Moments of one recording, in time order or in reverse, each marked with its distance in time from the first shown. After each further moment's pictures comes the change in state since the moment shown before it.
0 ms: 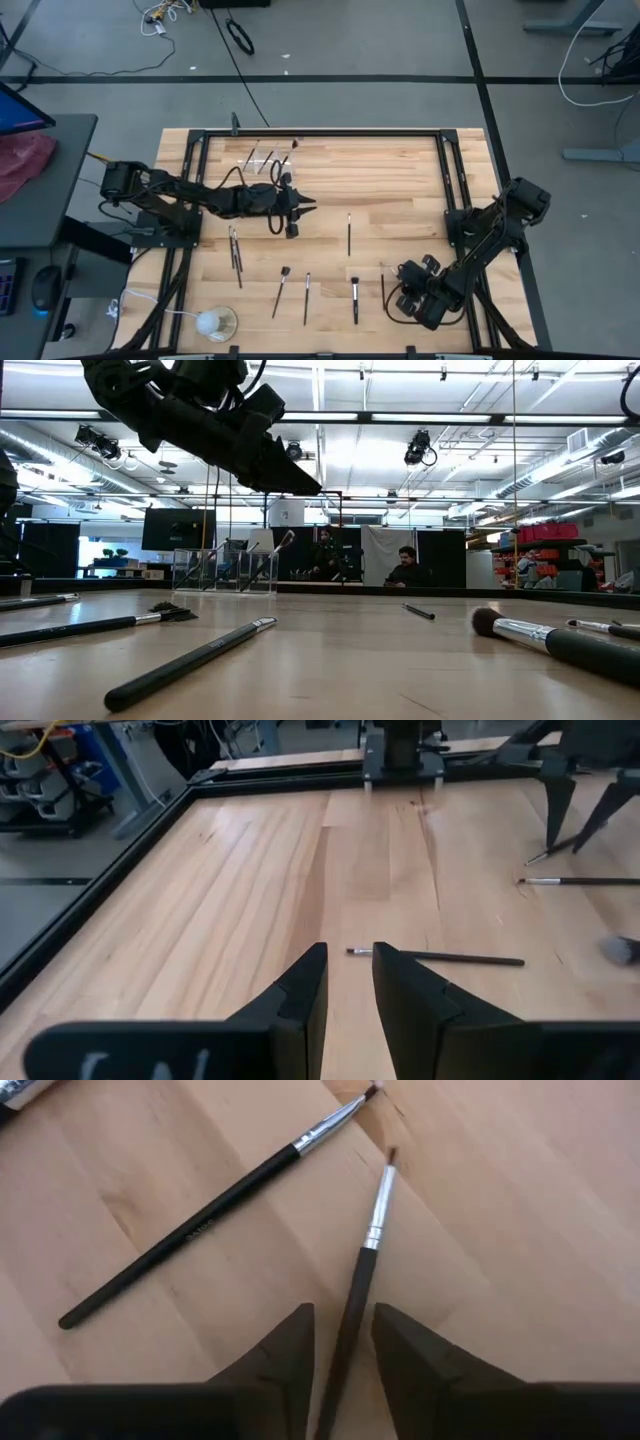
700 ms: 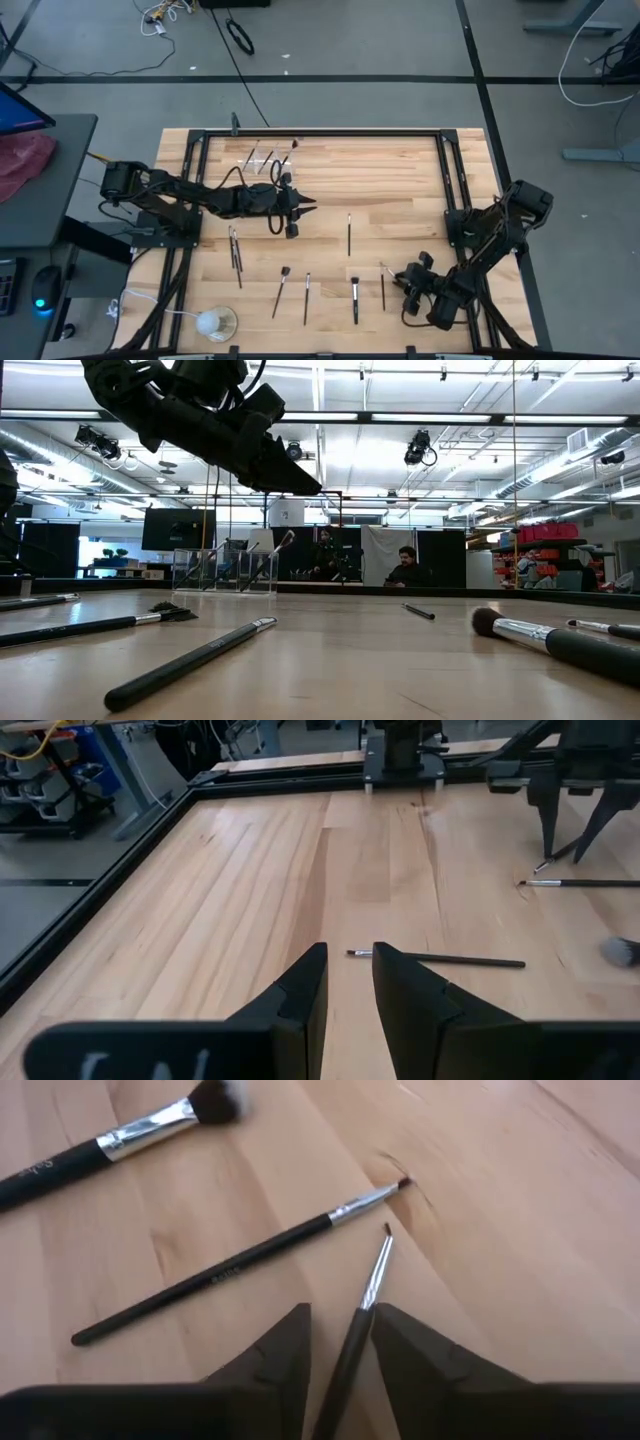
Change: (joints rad) left arm 0.000 0.000 0.000 0.002 0.000 0.000; right arm 0.097 0.017 -0.192 0.285 0.304 -0.107
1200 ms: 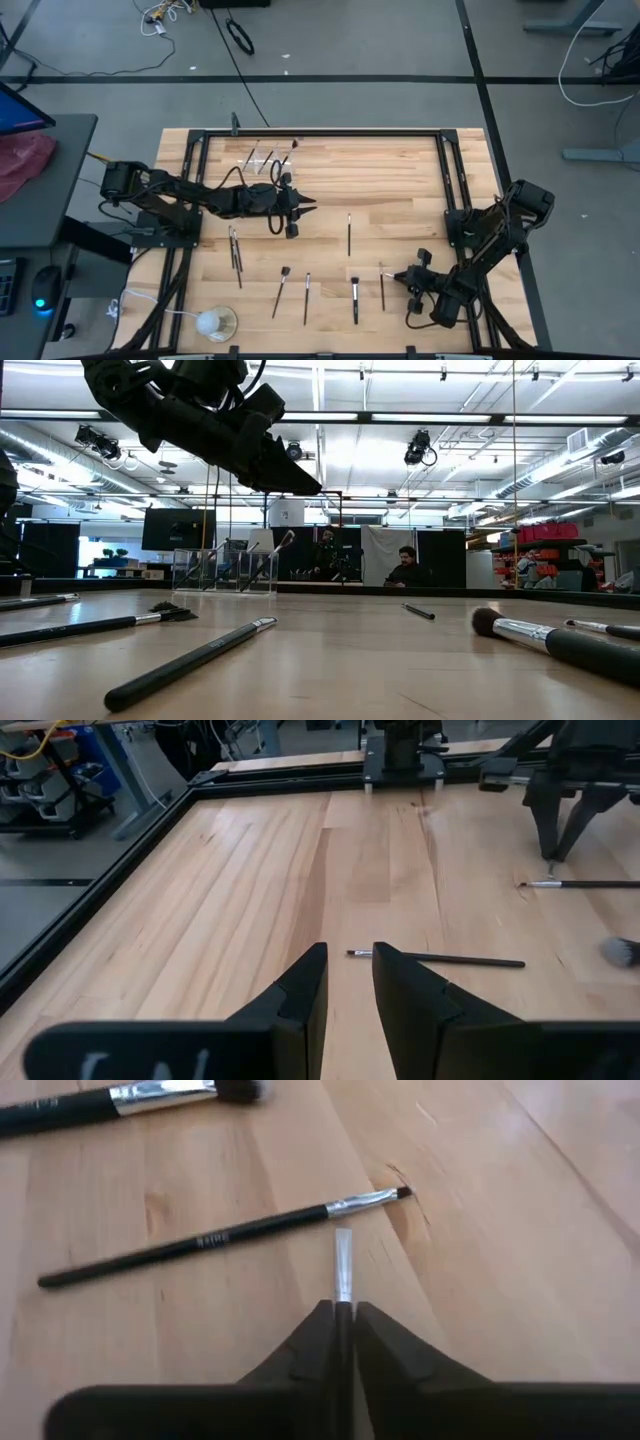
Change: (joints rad) left arm 0.000 0.000 0.000 0.000 0.000 -0.001; right arm 0.032 -0.001 -0.041 0.009 0.016 -0.170
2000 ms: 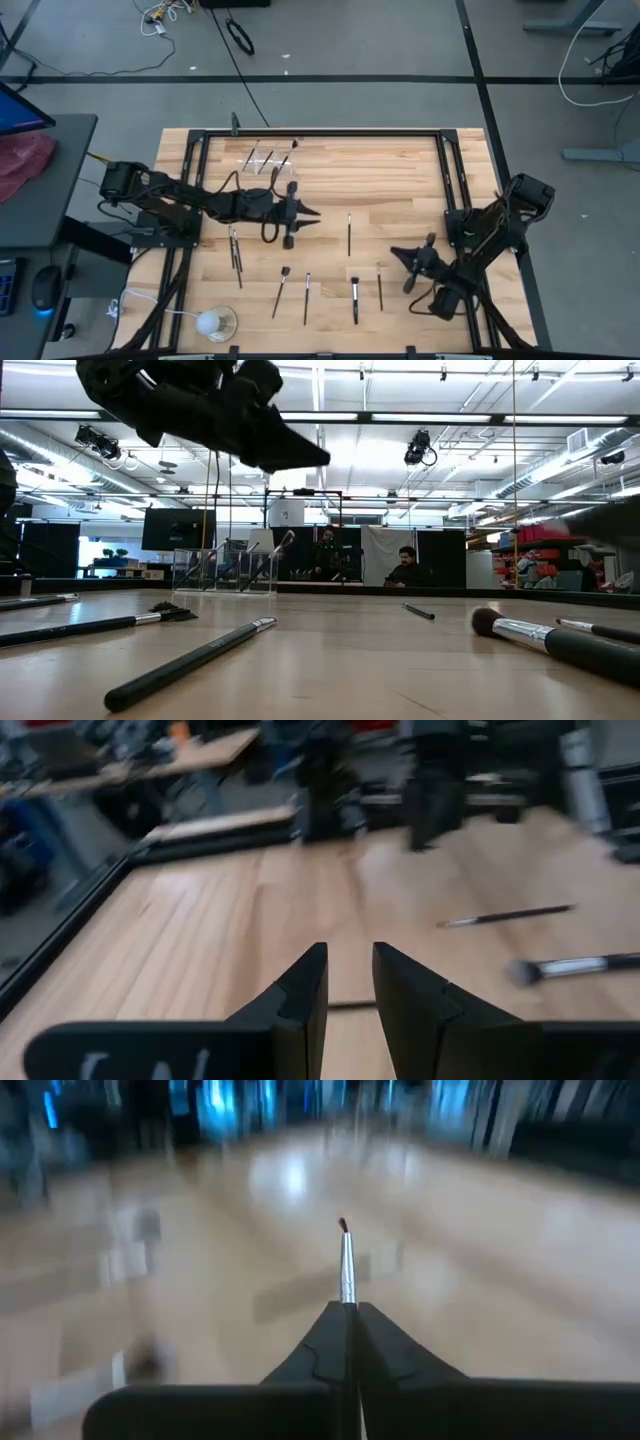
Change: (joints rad) left arm -0.061 0.000 0.000 0.114 0.128 0.079; right arm -0.031 -0.095 -0.021 -0.059 0.605 0.221
